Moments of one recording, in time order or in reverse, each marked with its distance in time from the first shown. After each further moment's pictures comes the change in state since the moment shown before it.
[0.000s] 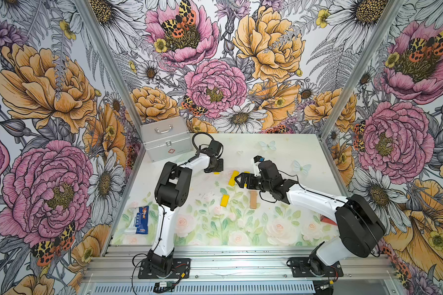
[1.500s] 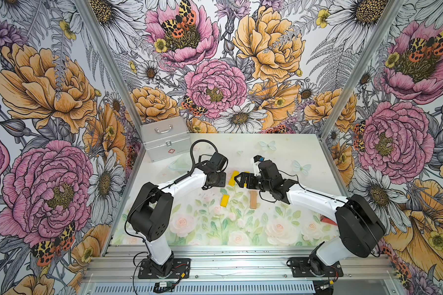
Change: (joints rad) left arm -0.212 -0.510 -0.473 -0.057 -0.076 -0.092; right arm 0.000 -0.001 0.001 0.010 -0.007 0.001
